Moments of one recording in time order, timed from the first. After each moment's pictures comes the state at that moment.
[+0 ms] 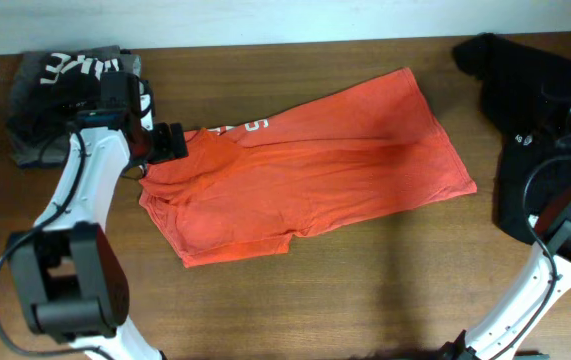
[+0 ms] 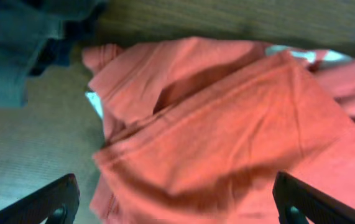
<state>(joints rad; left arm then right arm) 0.05 1.87 1.49 -0.82 0.03 -0.16 -0.60 2.40 2.24 -1.20 -0.22 0.12</state>
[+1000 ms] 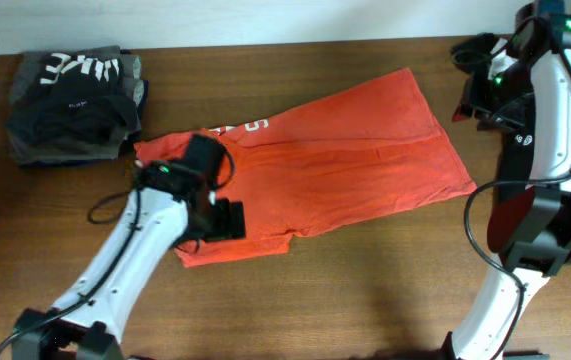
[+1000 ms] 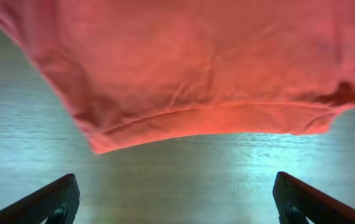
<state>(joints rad) -0.33 1.55 1.17 -1.13 0.01 -0.42 -0.23 2.18 2.31 -1.61 -0.20 0.11</state>
